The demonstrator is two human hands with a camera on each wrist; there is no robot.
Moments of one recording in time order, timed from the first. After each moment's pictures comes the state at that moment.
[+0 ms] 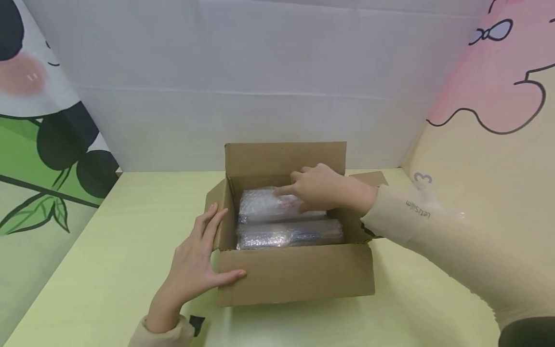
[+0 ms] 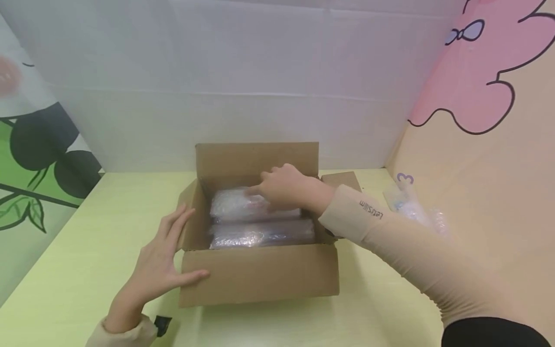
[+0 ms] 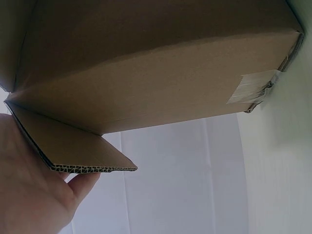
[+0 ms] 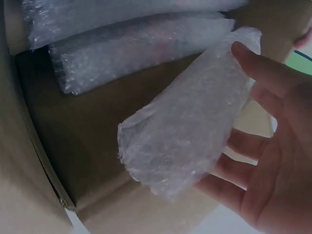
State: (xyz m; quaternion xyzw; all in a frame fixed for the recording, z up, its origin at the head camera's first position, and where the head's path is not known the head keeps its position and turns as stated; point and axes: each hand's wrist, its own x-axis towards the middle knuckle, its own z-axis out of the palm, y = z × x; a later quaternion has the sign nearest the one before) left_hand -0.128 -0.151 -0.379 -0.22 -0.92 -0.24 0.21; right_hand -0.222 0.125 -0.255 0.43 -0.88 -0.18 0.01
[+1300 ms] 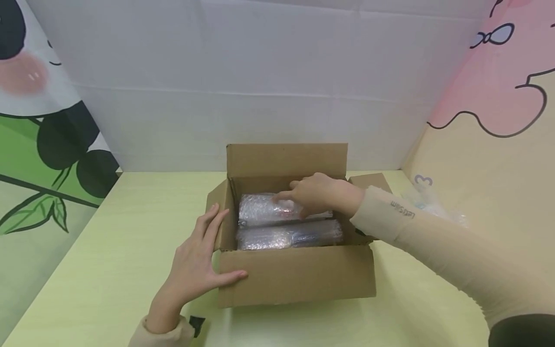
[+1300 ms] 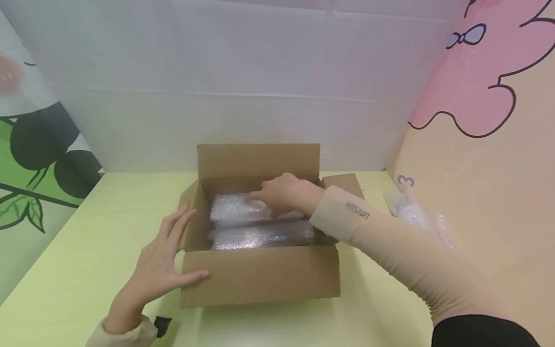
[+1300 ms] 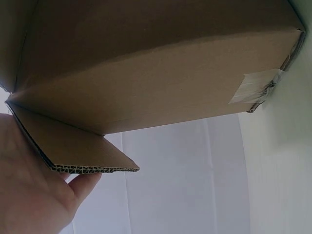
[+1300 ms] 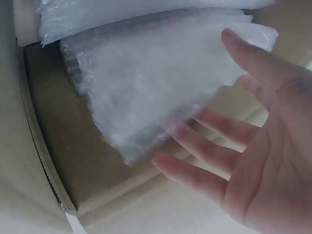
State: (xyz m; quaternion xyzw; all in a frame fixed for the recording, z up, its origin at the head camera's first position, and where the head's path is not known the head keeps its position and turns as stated) left_hand -0.129 -0.152 -0.380 -0.22 -0.92 -0.24 0.21; right_hand -0.234 0.109 -0.267 0.39 -0.89 -0.19 -0.12
